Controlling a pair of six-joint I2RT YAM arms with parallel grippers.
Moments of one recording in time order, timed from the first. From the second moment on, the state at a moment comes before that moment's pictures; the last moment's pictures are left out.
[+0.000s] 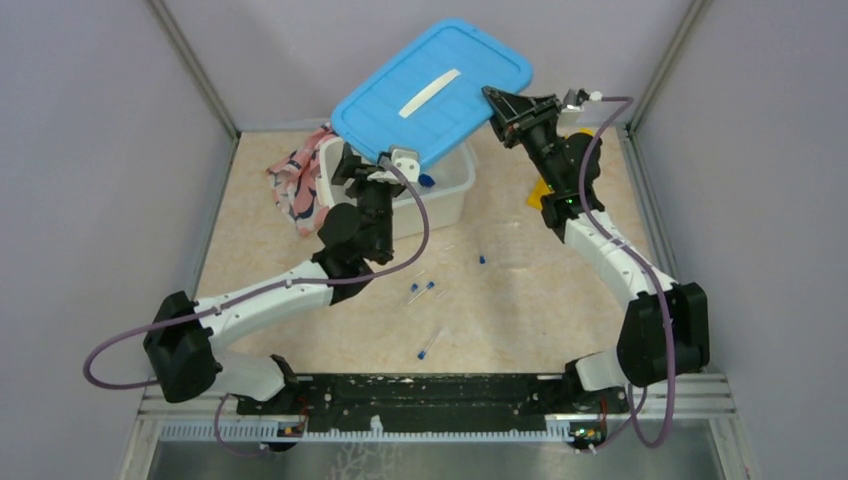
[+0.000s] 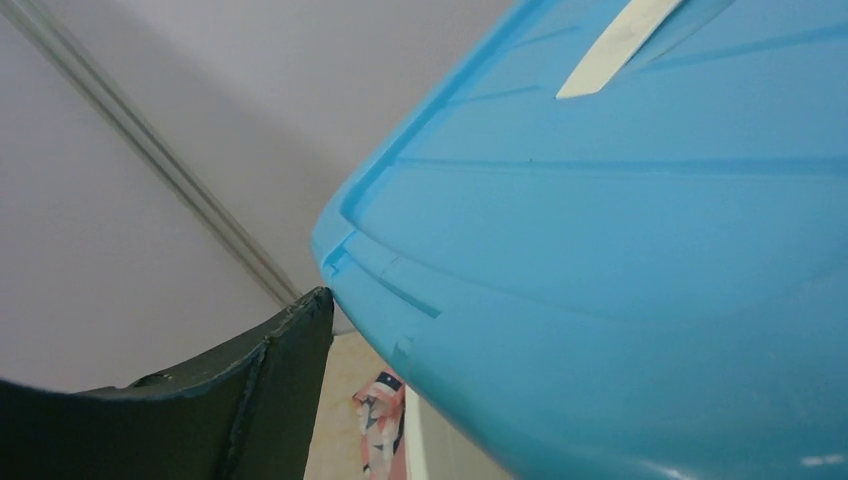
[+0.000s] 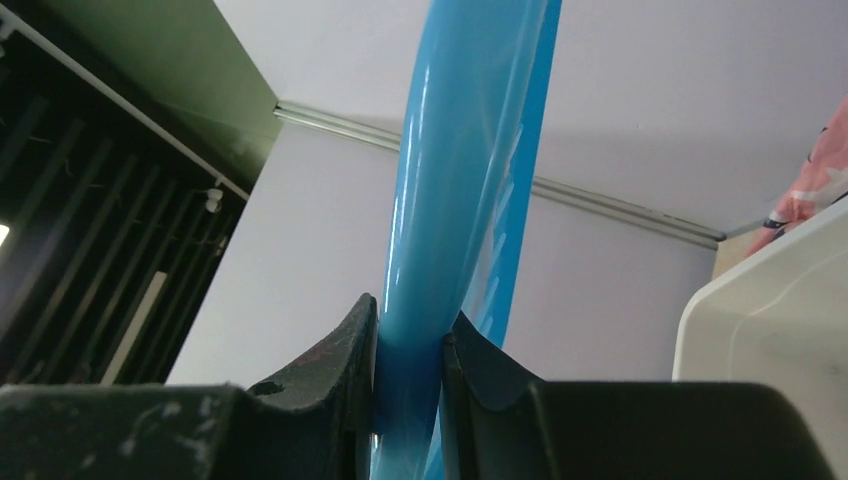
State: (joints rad) left arm -0.96 1.36 0.97 0.91 -0.93 0.86; right arm 0.28 1.39 1.09 0.67 -0.23 1.50
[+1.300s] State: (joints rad) left arm -0.94 1.28 0.89 0.65 -1.13 0.80; right arm 0.24 1.63 1.15 0.88 -0.19 1.62
